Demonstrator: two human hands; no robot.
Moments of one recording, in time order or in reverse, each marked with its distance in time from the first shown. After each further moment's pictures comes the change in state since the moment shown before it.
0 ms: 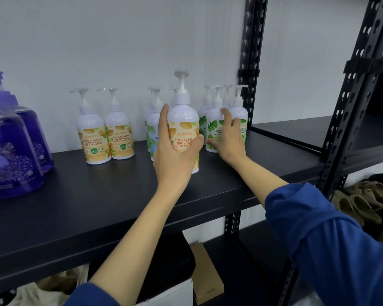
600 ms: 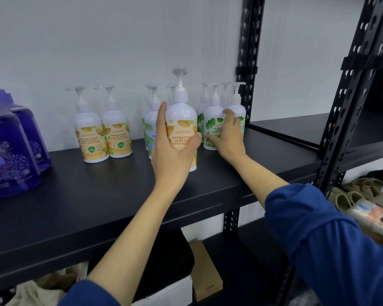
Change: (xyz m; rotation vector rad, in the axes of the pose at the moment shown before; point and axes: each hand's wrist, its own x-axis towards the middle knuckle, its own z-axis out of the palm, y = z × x) left_hand 0.002 -0.003 0.001 -0.002 -0.006 0.006; right_hand -0.004 0.002 -0.005 0.120 0.014 0.040
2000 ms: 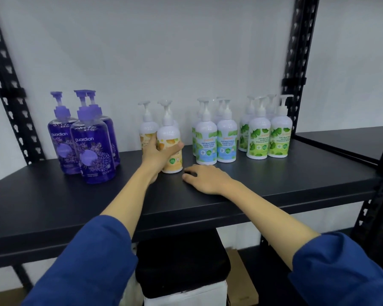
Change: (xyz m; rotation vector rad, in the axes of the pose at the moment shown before) left_hand 0.064 -0.054 -0.122 0.012 -0.018 -0.365; right_hand -0.088 -0.126 0.039 -0.239 -0.857 -0.259
